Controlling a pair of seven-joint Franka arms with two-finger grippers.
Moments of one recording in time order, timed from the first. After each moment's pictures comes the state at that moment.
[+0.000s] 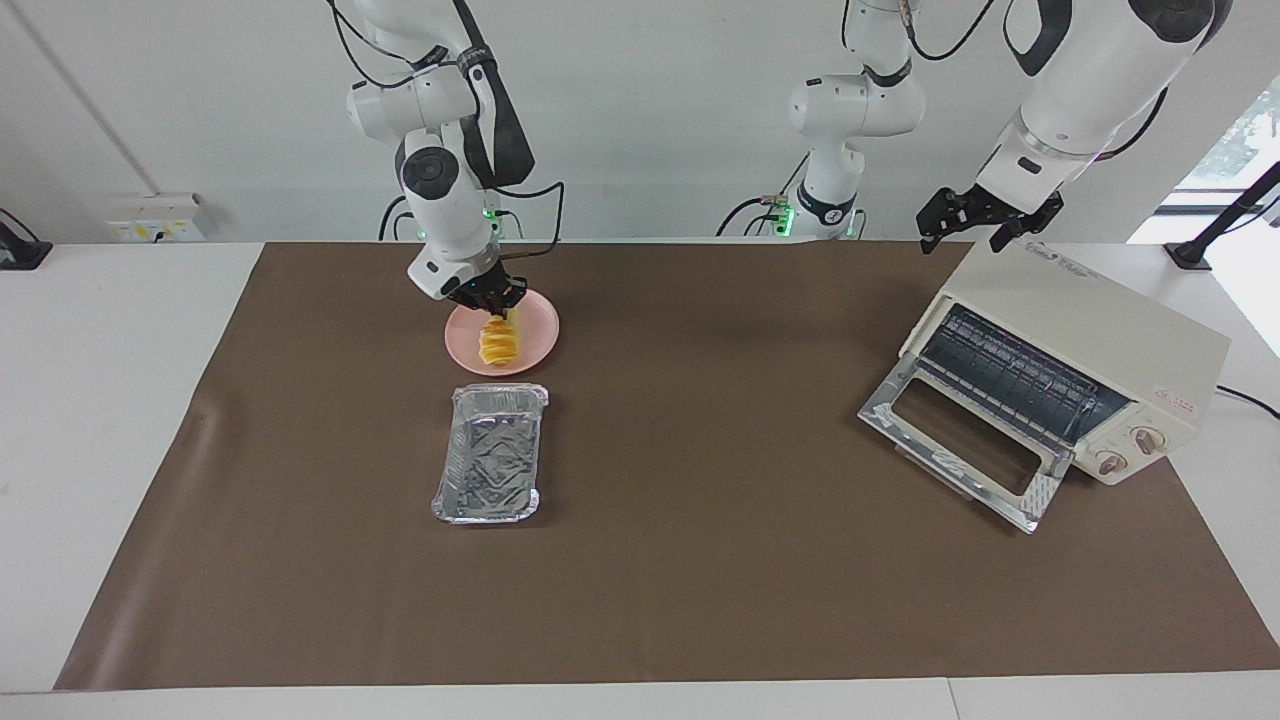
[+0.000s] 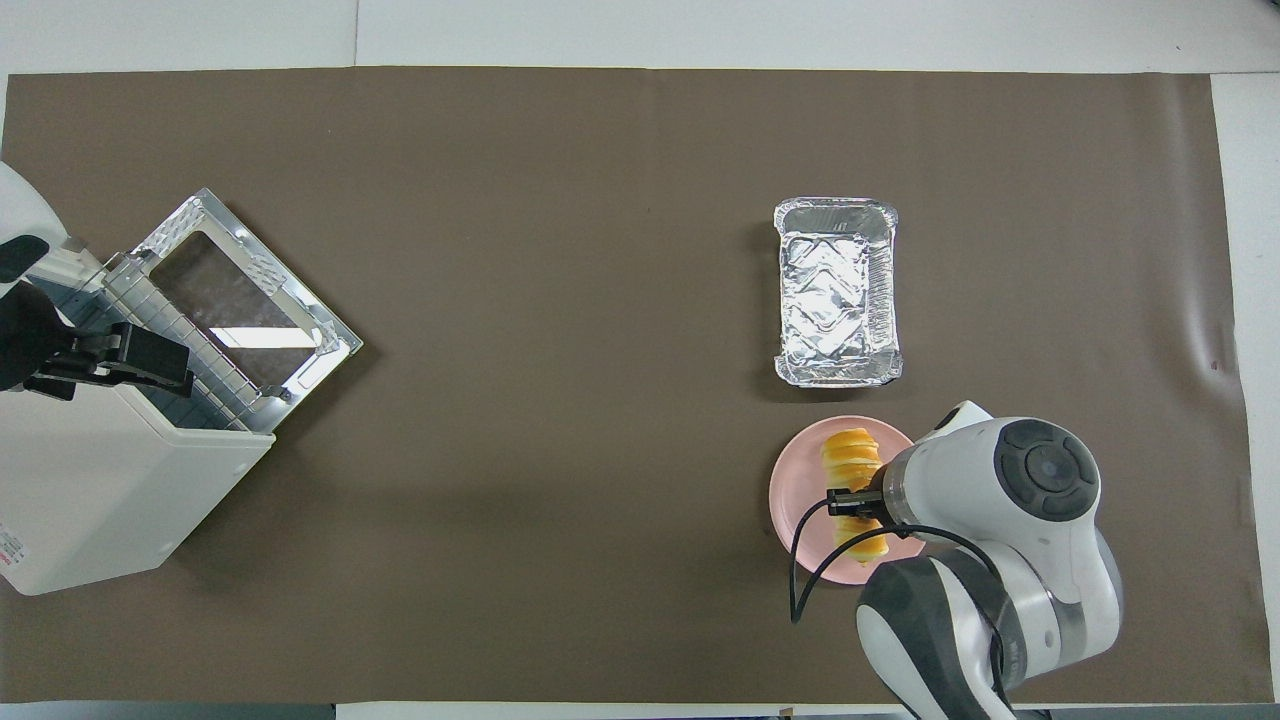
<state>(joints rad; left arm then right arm) -0.08 -0.07 -0.03 -1.65 -0.01 1.42 -0.05 0.24 -0.20 0.09 -2.55 0.15 2.22 0.23</state>
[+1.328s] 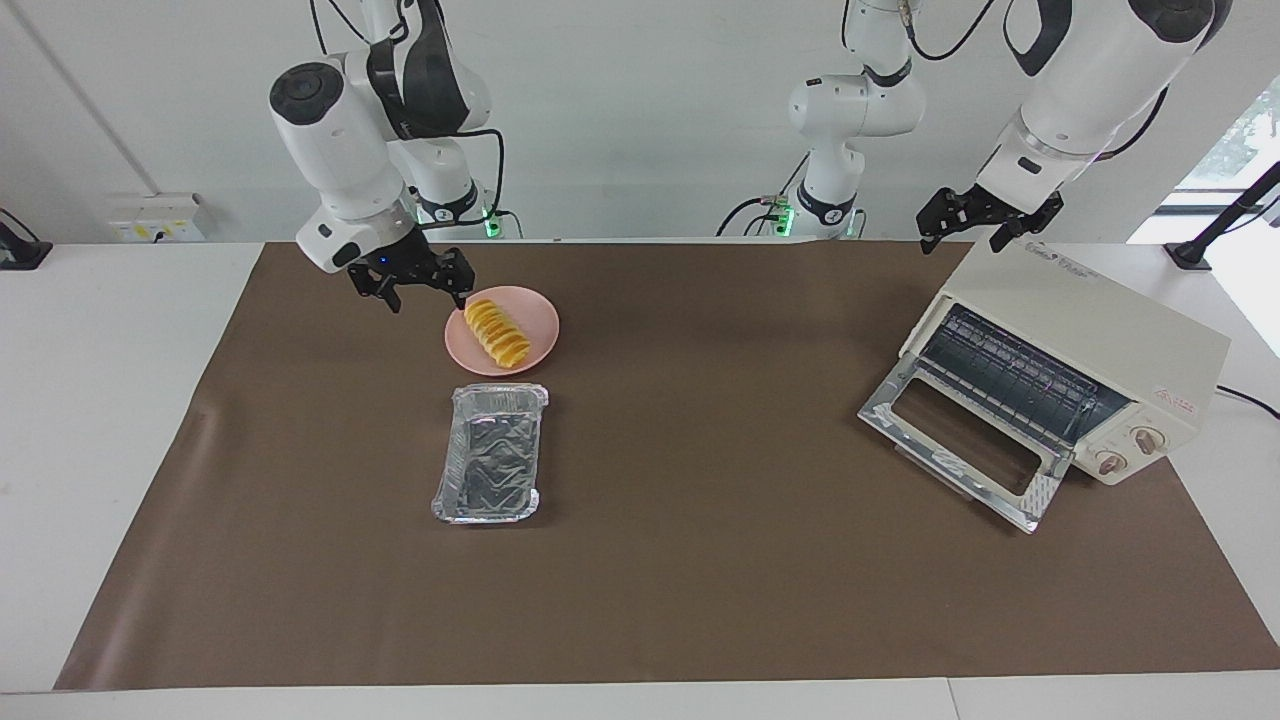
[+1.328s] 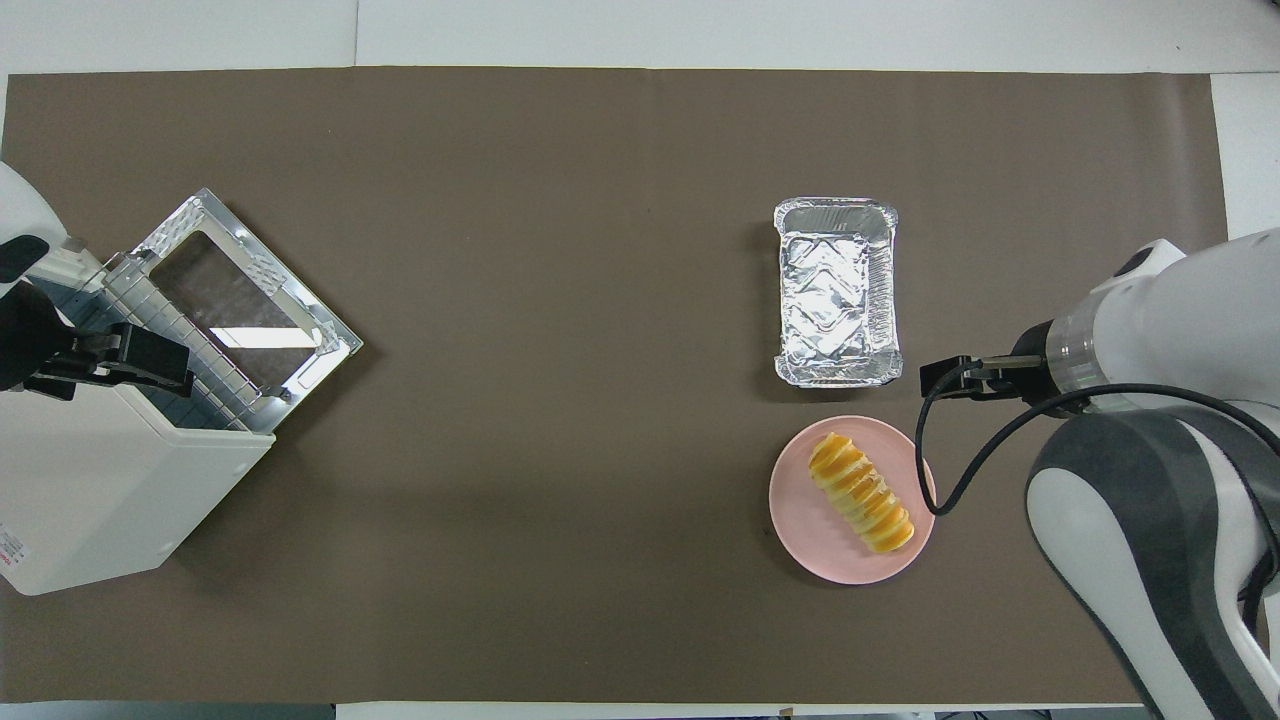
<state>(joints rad) -0.08 -0.07 -0.03 -1.65 -0.01 1.42 -0.05 0.06 -0.15 0.07 -2.01 0.06 1.82 0.14</state>
